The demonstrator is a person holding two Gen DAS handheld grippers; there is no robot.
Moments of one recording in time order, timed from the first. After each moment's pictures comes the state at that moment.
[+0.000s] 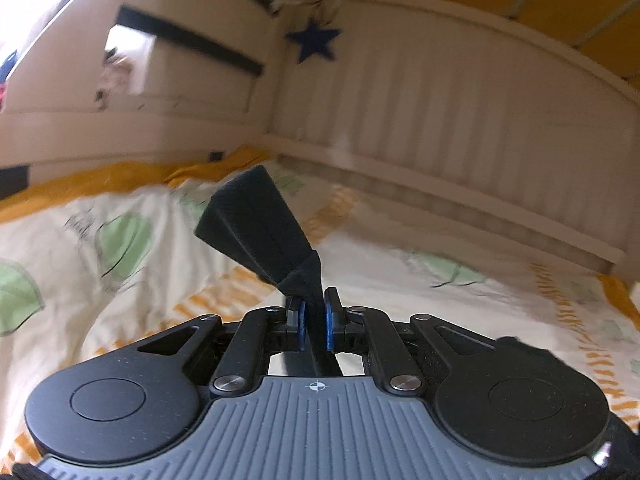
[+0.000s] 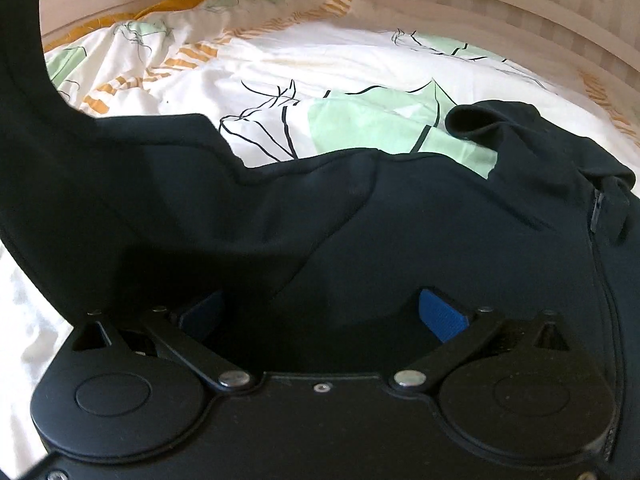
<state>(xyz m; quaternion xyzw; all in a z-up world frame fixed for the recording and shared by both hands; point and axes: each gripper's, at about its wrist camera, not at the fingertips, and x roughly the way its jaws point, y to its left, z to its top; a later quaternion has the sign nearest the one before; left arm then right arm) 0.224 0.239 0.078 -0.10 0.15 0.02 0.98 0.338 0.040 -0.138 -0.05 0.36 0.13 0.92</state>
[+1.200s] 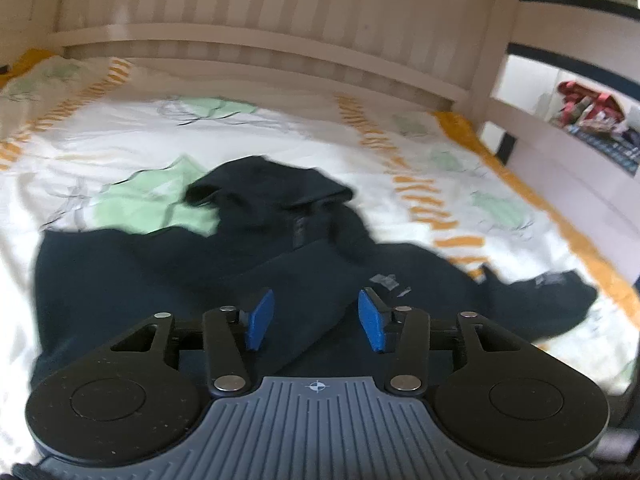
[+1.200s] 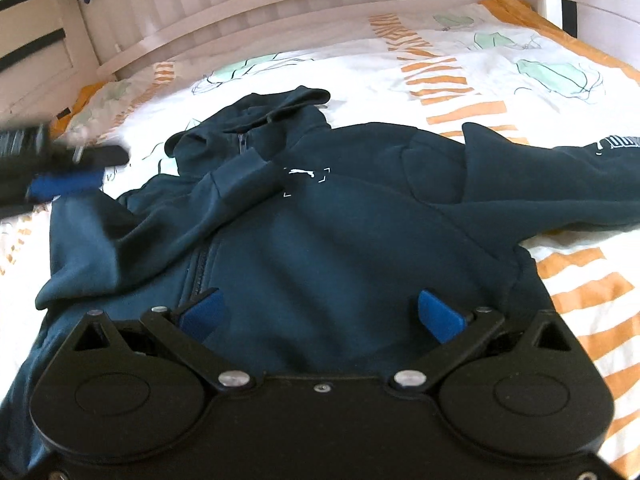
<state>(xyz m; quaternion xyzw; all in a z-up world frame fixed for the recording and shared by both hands) 0.221 0.006 -0.033 -0.03 0.31 -0.21 0.93 0.210 -0.212 -0.118 0.15 0.34 -0.01 0.93</state>
